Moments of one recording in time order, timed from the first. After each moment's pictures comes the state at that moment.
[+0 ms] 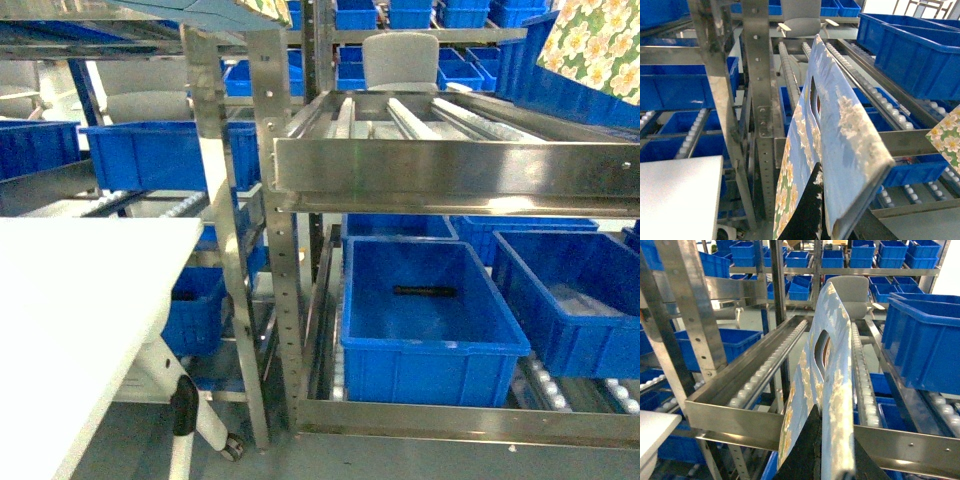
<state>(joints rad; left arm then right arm) -0.47 1.34 1.24 -0.14 -0.27 -0.18 0.07 1.47 0.96 0.48 -0.07 0.04</state>
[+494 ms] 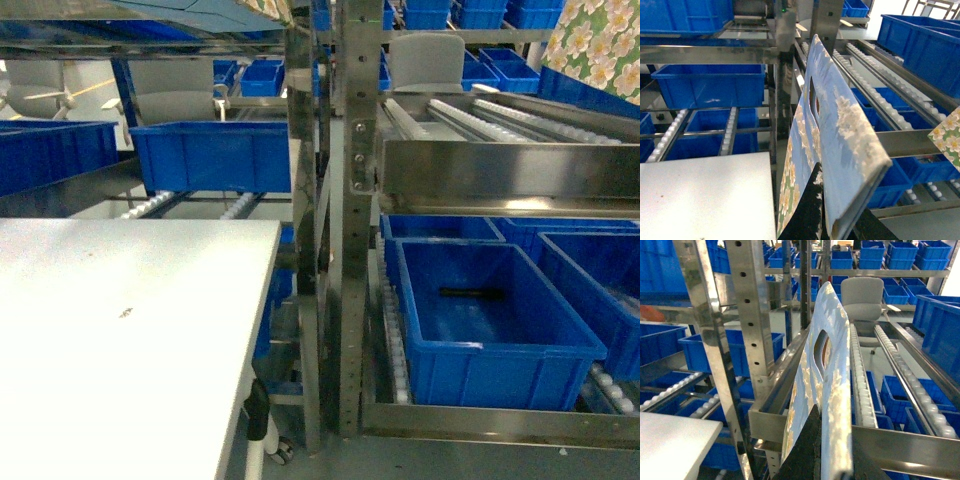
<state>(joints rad) -0.47 1.34 1.24 -0.14 -0.27 -0.18 0.07 1.47 0.96 0.48 -0.07 0.04</state>
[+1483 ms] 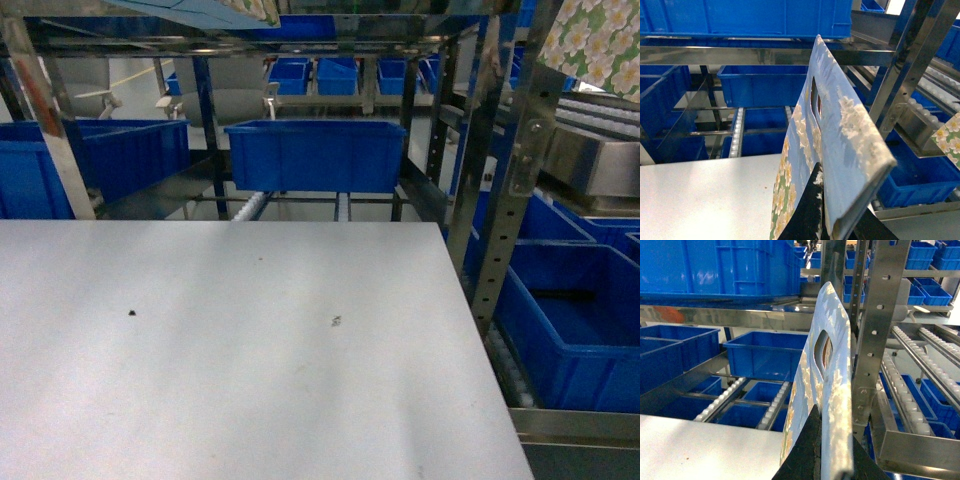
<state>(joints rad) -0.46 1.34 1.24 -0.14 -0.27 -0.18 0.07 1.47 0.96 0.49 -0.07 0.04</state>
